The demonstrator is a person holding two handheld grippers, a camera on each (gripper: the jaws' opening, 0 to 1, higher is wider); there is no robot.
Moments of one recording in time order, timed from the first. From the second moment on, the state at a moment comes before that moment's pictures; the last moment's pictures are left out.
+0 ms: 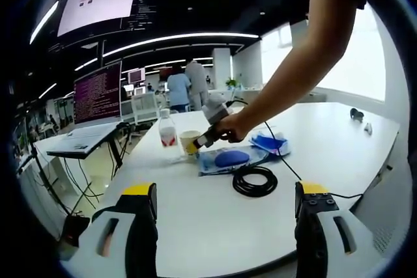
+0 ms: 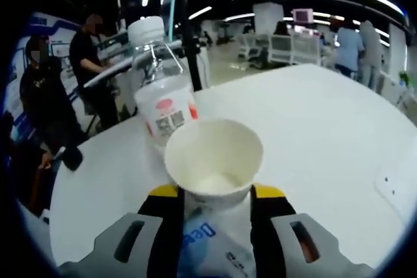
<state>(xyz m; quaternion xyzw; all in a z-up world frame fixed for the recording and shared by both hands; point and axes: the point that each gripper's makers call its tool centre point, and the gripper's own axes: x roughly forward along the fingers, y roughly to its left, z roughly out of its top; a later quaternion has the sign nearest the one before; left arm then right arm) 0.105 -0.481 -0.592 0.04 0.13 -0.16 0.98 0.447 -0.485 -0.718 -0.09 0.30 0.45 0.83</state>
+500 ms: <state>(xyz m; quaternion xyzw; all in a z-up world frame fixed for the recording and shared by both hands) 0.105 -0.483 -0.591 0.04 0.13 -0.16 0.98 0.441 -0.503 -0.722 -0.08 0.31 0.44 0.84</state>
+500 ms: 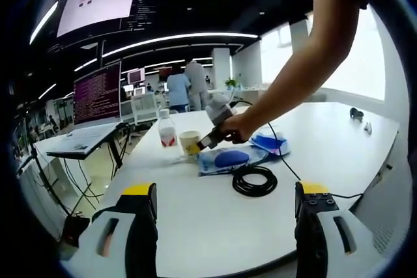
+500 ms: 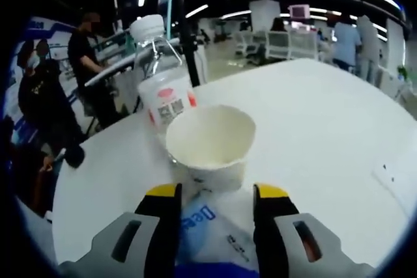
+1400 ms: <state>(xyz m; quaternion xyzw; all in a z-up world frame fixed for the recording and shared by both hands) 0.105 -0.486 -0.592 0.04 0.13 -0.17 0.98 0.410 -0.528 -0.711 -0.07 0.33 0.45 0.83</state>
